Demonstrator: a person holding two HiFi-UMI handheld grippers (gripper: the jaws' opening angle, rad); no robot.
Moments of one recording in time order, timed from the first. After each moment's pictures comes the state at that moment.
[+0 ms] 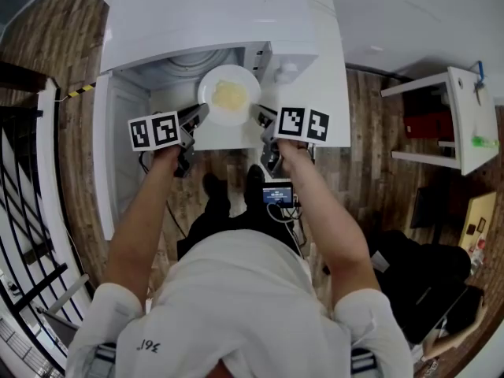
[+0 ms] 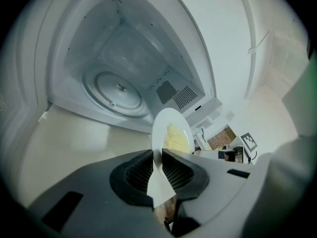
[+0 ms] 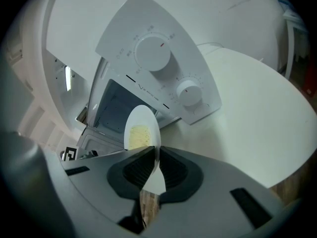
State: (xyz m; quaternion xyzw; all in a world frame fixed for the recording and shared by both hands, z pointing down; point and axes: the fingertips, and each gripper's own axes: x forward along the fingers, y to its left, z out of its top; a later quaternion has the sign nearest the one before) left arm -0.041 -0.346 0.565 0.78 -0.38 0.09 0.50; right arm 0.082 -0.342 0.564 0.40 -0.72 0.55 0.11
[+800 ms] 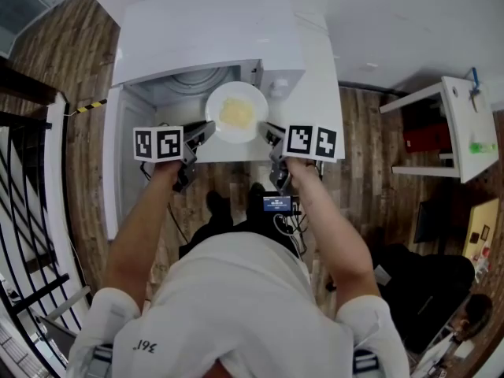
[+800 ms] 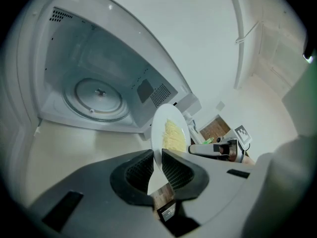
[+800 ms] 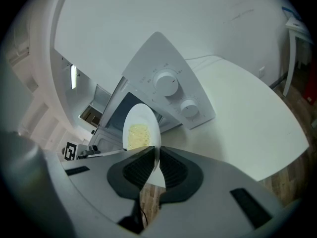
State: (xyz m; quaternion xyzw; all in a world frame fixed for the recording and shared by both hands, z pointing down) left arm -0.015 -0.320 0.515 0.81 -0.33 0.12 0.47; right arm 0.107 -0.319 0.518 0.40 -0.74 0.53 0.11
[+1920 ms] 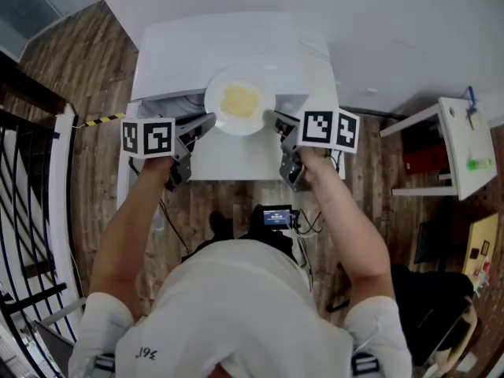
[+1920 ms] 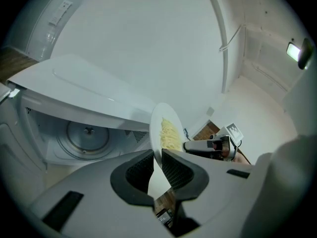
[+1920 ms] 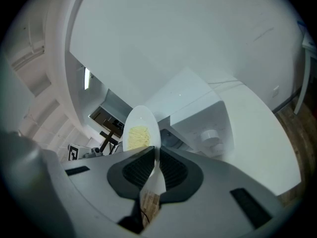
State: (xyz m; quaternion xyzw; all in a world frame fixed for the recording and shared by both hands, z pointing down) left arm -0.027 -0.352 0.396 0.85 -0.32 0.09 0.41; right arm 0.094 -0.365 0.400 0.38 -0.78 0.49 0.08
